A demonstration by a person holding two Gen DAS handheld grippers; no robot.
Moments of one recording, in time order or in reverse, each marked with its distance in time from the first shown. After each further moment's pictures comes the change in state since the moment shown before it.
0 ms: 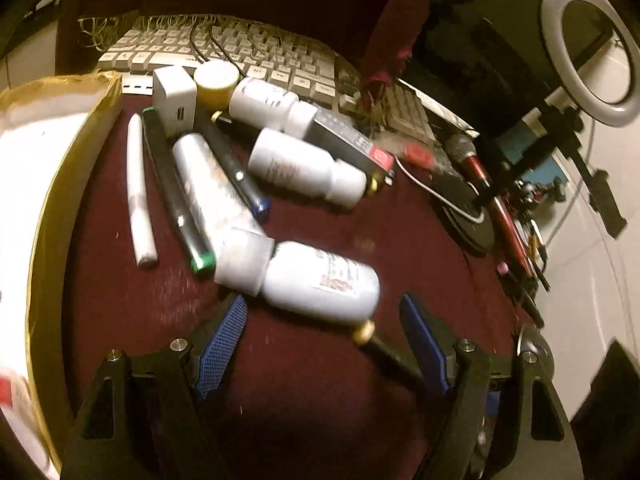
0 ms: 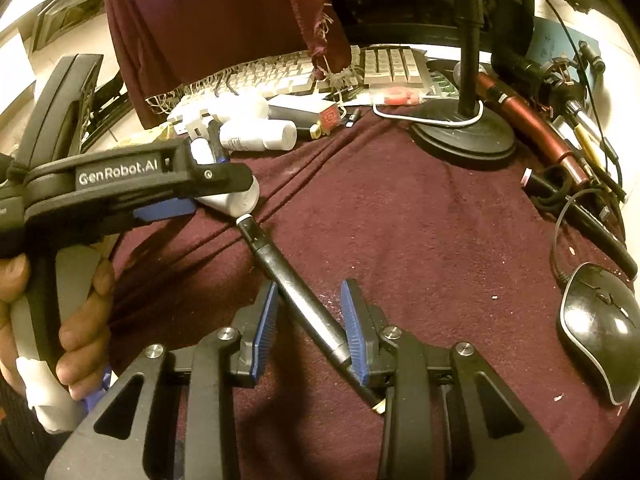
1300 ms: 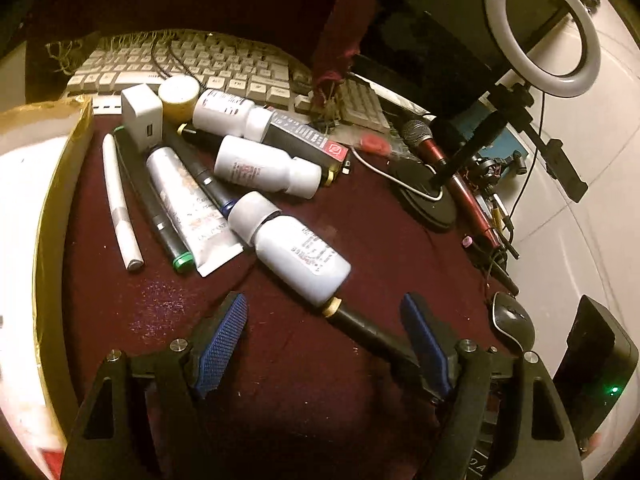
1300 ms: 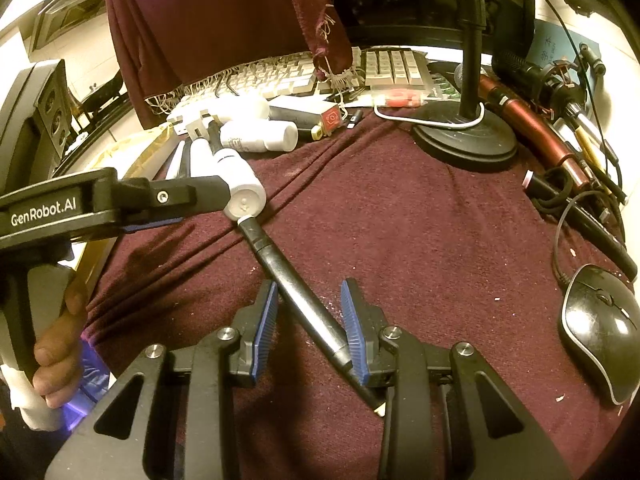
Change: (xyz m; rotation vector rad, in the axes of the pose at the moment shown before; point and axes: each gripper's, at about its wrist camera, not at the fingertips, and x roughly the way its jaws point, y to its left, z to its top) left arm -0.023 -0.009 -0.013 0.108 0.016 -0.105; right arm 0.001 0.002 0.000 -0.005 -0.005 -0.005
